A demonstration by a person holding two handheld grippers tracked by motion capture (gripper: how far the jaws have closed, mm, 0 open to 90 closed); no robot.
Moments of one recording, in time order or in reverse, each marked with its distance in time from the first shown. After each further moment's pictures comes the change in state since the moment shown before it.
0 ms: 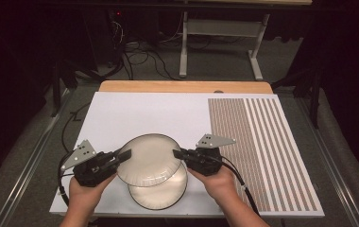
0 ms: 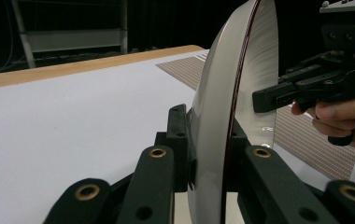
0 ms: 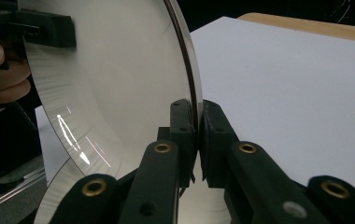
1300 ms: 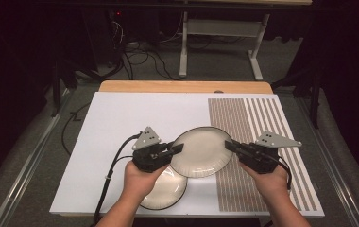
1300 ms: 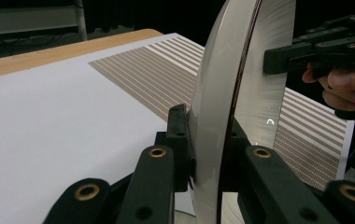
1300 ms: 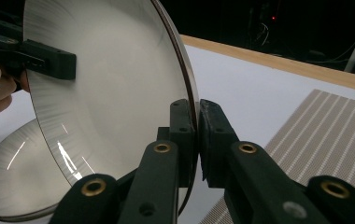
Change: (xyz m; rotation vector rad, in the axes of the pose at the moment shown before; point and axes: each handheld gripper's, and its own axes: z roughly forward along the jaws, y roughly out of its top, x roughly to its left) left arm -0.064 0.030 0.114 0.108 -0.113 0.026; right arm -0.061 -0.015 -0.116 -0.073 -0.197 -0.026
